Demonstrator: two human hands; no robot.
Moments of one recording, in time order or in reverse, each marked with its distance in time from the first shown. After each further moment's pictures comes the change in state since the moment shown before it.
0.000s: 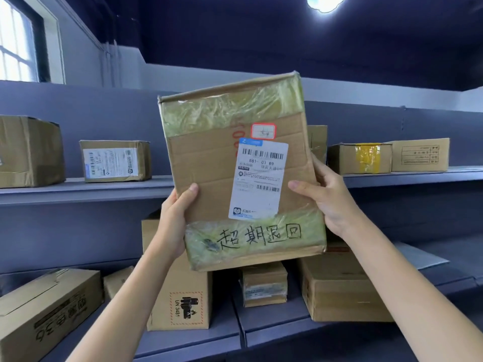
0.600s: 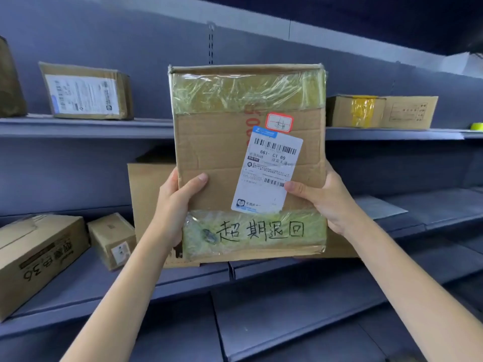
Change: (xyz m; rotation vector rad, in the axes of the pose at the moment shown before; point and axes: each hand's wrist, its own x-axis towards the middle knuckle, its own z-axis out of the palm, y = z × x) left_hand -0.053 -0.033 -0.030 0.039 -0.071 -0.103; right_hand -0.070 0.033 0.020 -0.157 0.107 0.196
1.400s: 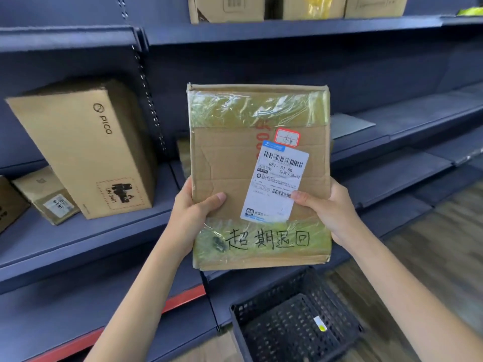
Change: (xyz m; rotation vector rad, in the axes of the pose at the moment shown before) left_hand -0.088 -0.121 0.095 0.124 -0.111 -0.401; right_hand -0.112 0.123 -0.119 0.023 0.258 0.318
